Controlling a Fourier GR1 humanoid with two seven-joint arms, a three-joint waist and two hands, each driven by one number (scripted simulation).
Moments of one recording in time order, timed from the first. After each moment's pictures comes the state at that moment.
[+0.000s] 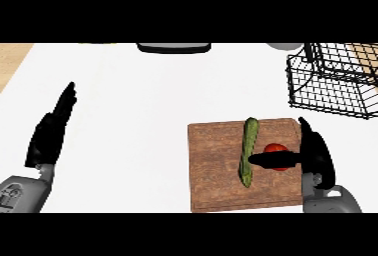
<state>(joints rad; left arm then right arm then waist) -0.19 0.48 -0.19 -1.41 0.08 0.30 0.05 -0.16 -0.20 0.22 -1.73 0.53 -0.19 1.25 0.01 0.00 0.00</state>
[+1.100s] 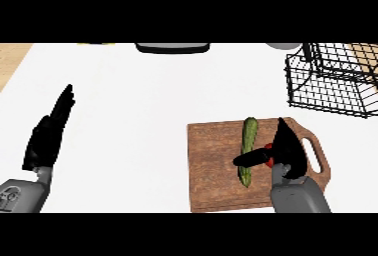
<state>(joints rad) -0.16 0.47 -0.16 -1.42 0.06 0.27 0.04 -0.22 -0.01 0.19 -1.59 0.77 -0.04 1.25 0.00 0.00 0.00</state>
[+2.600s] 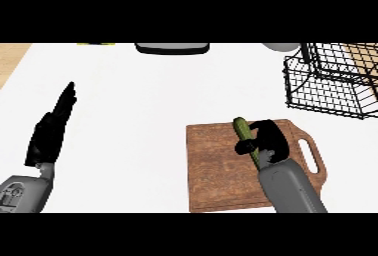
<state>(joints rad) -0.18 0.43 -0.11 -1.40 0.01 0.23 0.05 -0.35 -0.04 0.22 -1.34 0.65 -0.04 1.18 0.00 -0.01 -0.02</state>
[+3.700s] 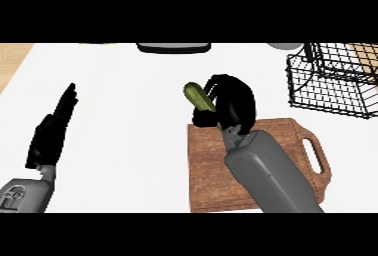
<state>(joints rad) -0.17 0.39 -0.09 -1.43 -0.02 0.21 0.06 -0.66 -0.01 0.38 -1.37 0.79 -0.13 0.94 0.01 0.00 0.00</state>
